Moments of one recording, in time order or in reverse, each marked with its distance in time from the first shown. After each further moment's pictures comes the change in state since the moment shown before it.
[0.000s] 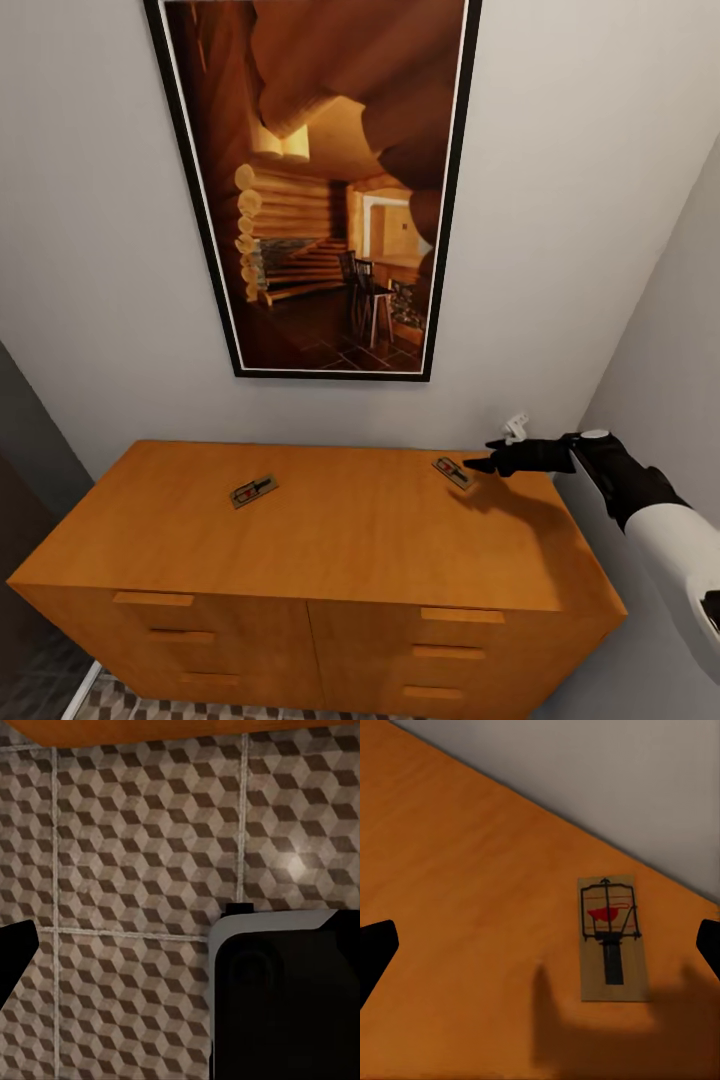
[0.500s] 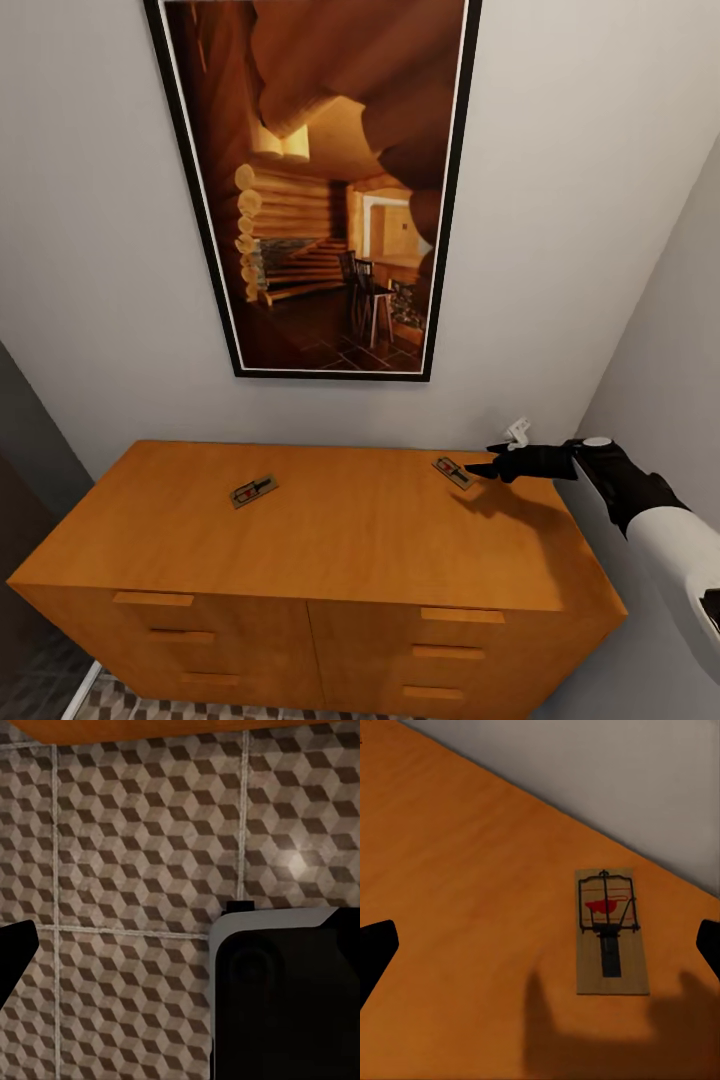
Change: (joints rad) left arm 0.000 0.000 0.000 0.000 0.001 0.006 0.001; right arm 0.000 -0.003 -0.003 0.055 -0.001 -0.075 0.004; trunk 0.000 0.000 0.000
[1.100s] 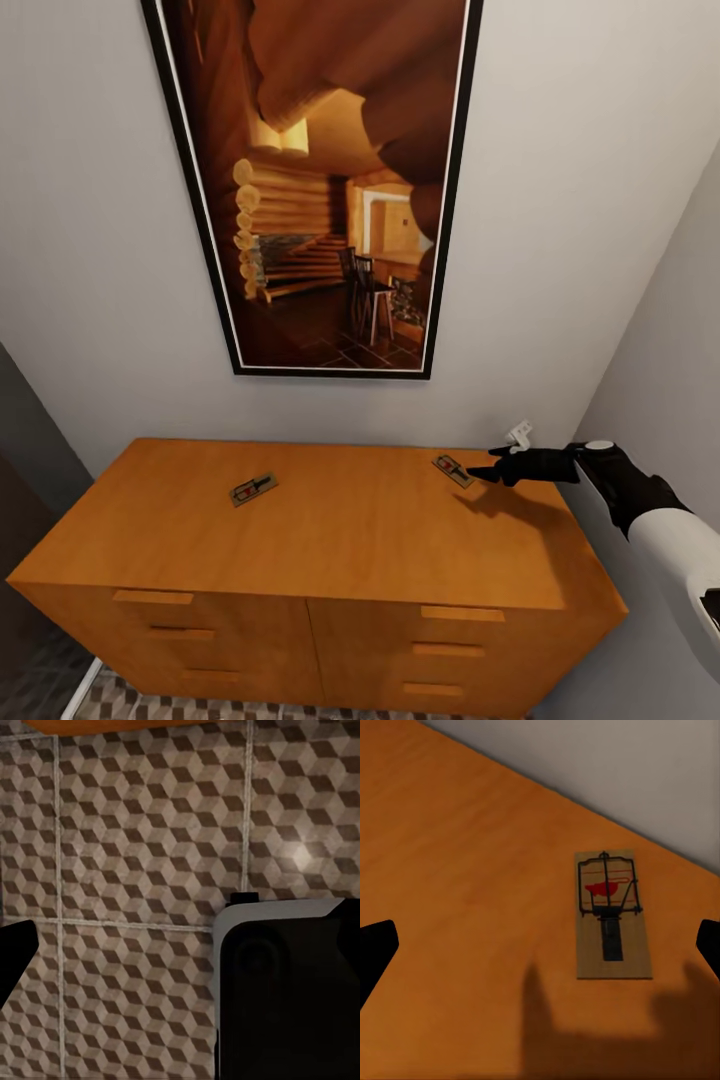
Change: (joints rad) left arm 0.006 0.007 0.000 0.000 0.000 0.001 0.000; right arm 0.000 -0.004 -0.002 0.026 -0.001 -0.012 0.004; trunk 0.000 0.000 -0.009
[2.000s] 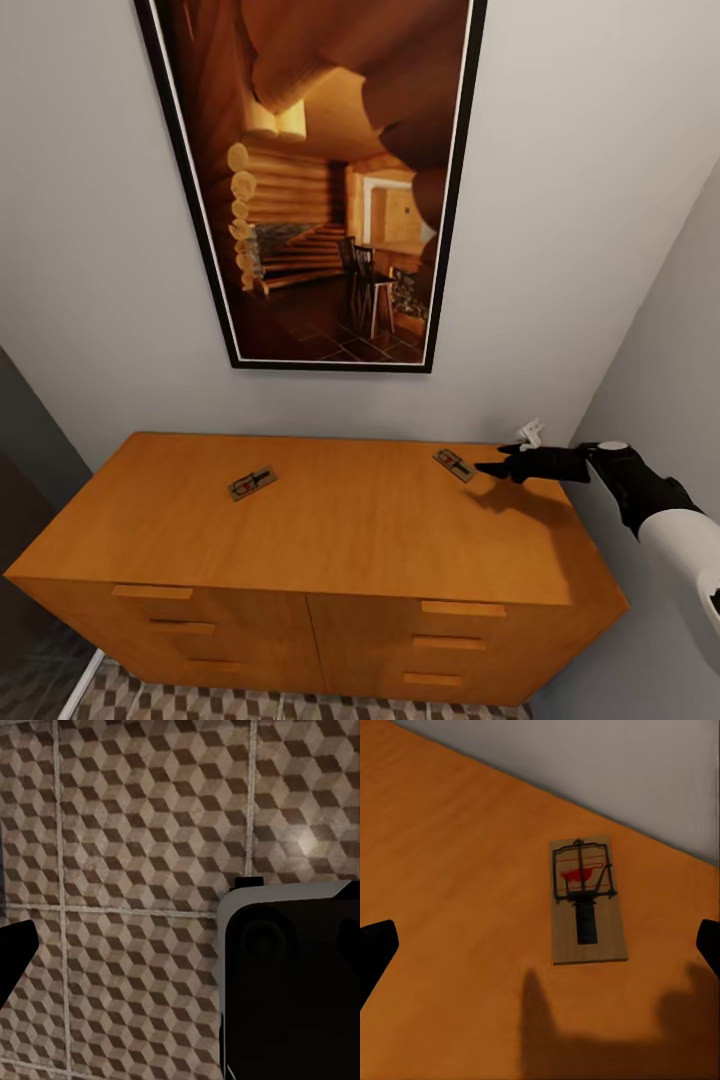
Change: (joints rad) left arm 0.007 0.007 0.000 0.000 0.000 0.000 0.000; right arm 0.001 -0.021 -0.053 0.005 0.000 -0.005 0.005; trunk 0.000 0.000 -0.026
